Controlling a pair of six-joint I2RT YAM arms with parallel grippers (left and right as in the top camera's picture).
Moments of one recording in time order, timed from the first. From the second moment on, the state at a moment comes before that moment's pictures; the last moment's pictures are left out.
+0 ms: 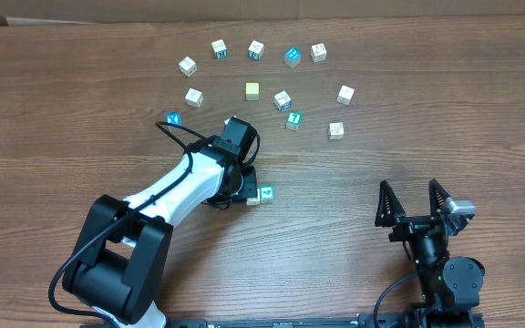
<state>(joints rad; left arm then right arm) -0.47 1.80 1.06 -0.68 0.09 -0.57 0.02 0.01 0.02 -0.03 -0.09 0.28</state>
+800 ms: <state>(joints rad) -0.41 1.80 1.06 -0.68 0.10 -0.57 0.02 0.01 0.02 -0.03 -0.09 0.28</state>
